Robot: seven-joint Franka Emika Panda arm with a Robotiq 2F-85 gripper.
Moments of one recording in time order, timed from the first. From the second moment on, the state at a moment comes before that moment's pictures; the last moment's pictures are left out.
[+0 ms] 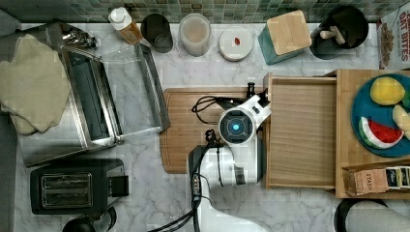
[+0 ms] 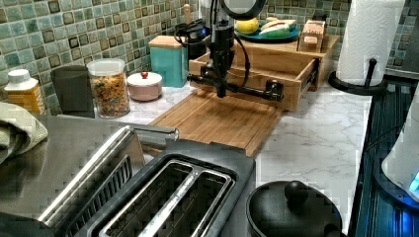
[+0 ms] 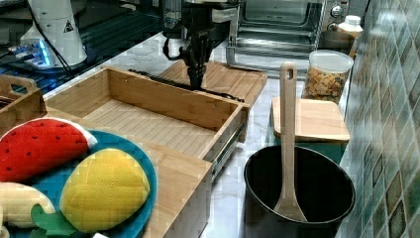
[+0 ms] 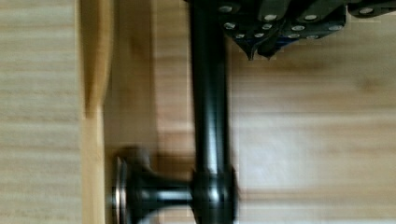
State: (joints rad) arm -0.08 0.16 -0.03 -2.37 -0.25 0.99 -0.65
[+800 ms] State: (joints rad) arm -0.18 0.22 -0.08 -2.28 -0.09 0.90 -1.00
